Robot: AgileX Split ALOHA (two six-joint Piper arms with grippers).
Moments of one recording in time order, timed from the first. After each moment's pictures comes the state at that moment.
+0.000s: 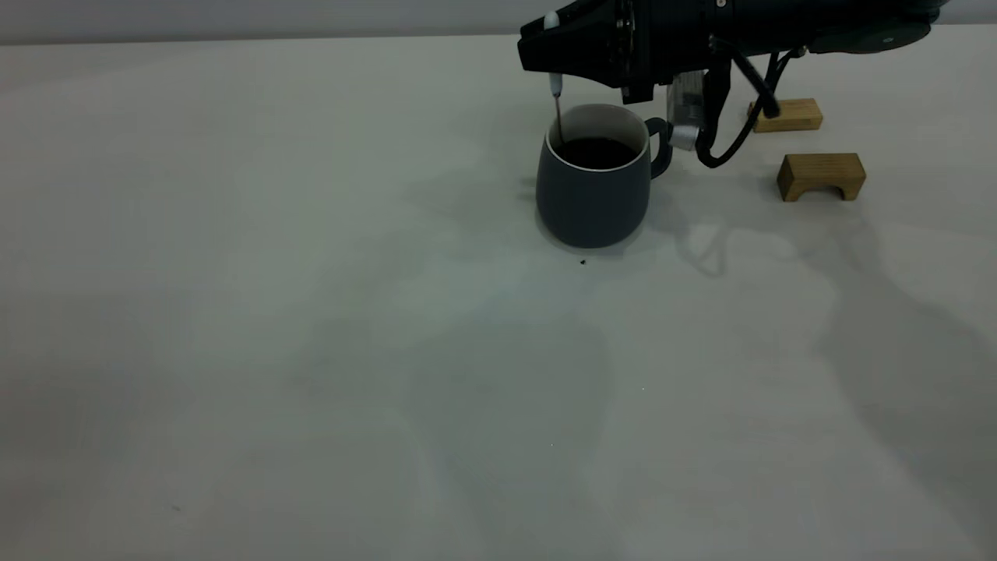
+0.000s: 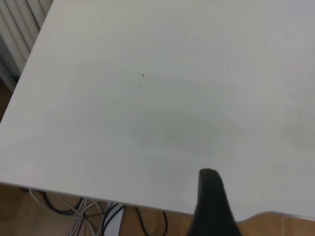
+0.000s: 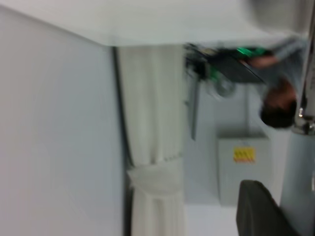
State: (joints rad) left arm 0.11 -0.02 -0.50 0.03 1.16 -0.09; right arm 0.14 2.61 -1.65 1.72 1.10 0.58
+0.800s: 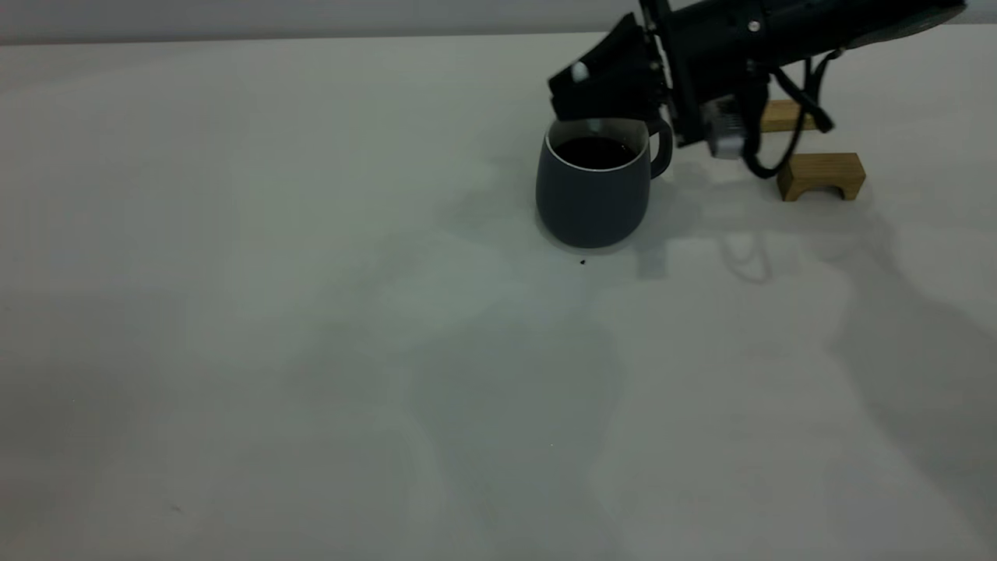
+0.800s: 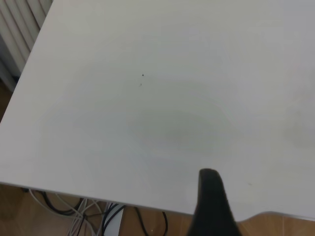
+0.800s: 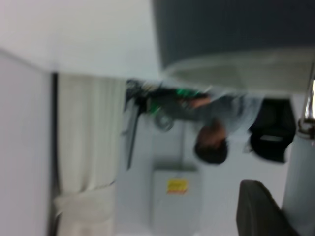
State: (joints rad) left arm 0.11 -0.02 -0.50 0.03 1.16 -0.09; right arm 0.12 2.60 -1.65 1.51 1.16 0.54
